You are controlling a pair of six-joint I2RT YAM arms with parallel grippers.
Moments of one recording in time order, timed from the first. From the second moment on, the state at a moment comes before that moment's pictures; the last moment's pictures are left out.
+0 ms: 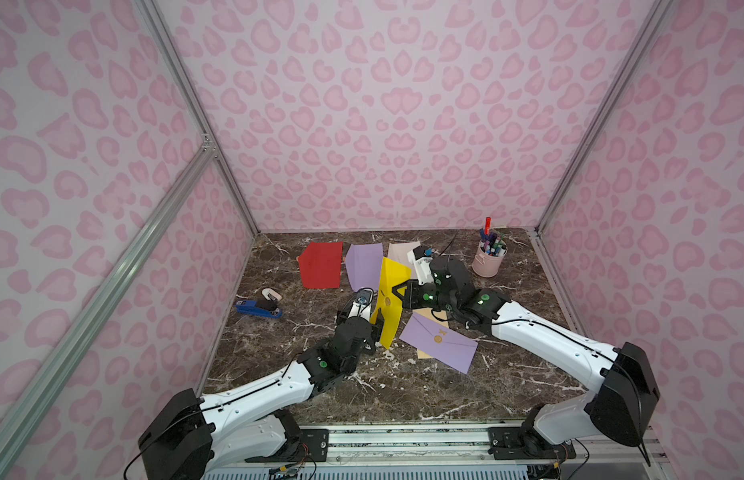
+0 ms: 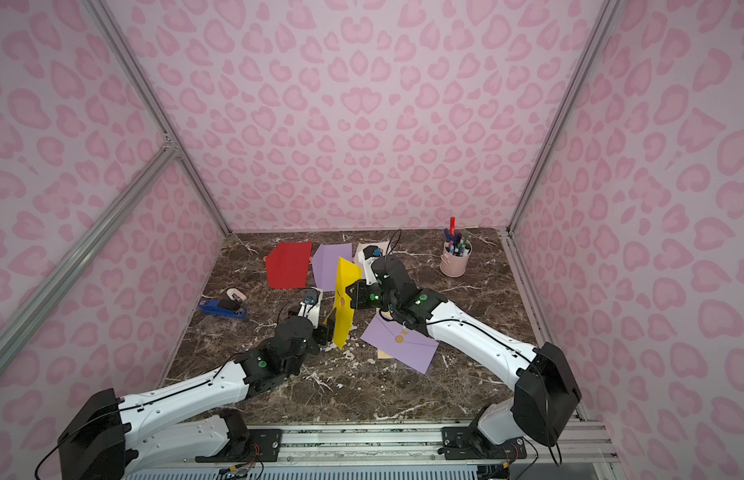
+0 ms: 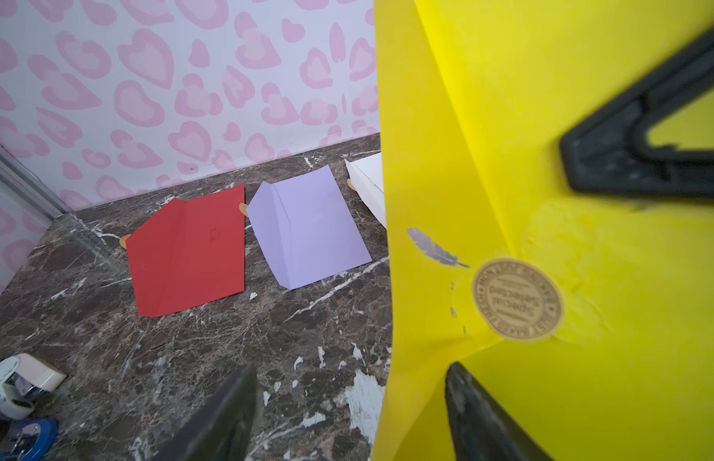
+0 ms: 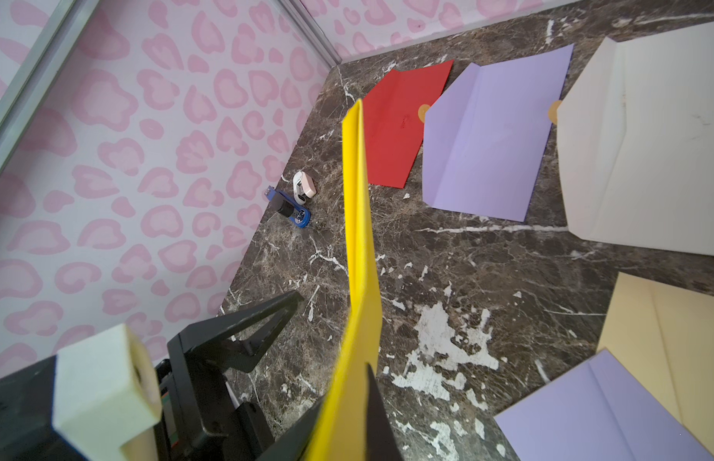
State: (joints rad) left arm -0.88 1.10 0.56 0.13 -0.61 -0.19; right arm 0.82 1.46 1.16 -0.20 -0.20 0.62
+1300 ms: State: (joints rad) left arm -0.87 1.11 0.58 0.13 -0.58 -0.18; right arm 0.83 1.47 1.17 -0.17 -0.23 0.62
